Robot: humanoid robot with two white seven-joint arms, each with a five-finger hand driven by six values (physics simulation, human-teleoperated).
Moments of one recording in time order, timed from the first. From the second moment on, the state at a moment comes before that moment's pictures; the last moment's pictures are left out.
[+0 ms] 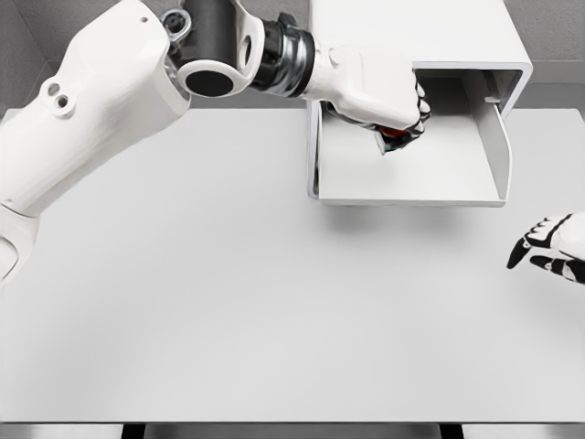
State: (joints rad) left arm -1.34 0.23 -1.05 -1.32 -0.52 -0.61 -0.61; right arm 0.23 -0.99 -0.19 -1.76 0.07 -0.61 0.61
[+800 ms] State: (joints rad) left arm -1.14 0.95 -0.87 -1.62 0.13 -0.62 -0.61; right arm -0.01 -0.99 0.04 -1.76 0.08 -0.61 0.61
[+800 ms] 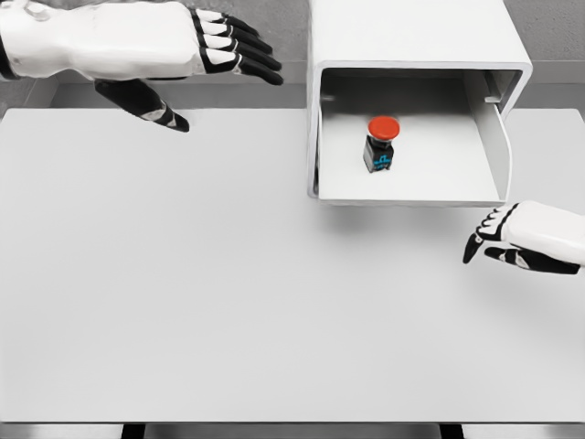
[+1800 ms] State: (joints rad) left arm -0.78 0.92 -0.88 -1.49 0.01 -0.61 -0.61; right arm -0.26 -0.95 0.23 -1.74 0.08 -0.61 0.61
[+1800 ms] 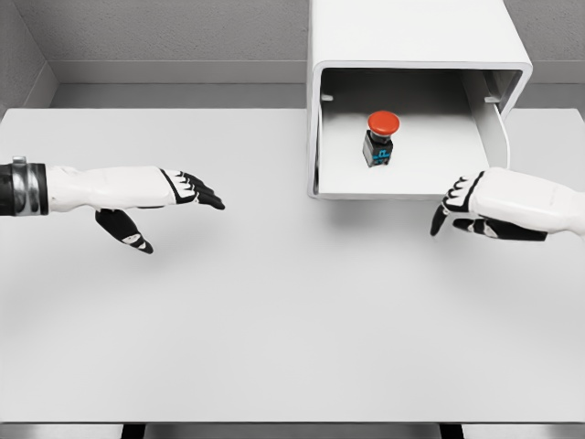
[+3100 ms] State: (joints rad) left arm -0.75 0.92 -0.88 -1.48 0.00 -0.61 -0.61; right arm -0.36 -0.90 0.31 -1.67 0.13 -0.61 0.61
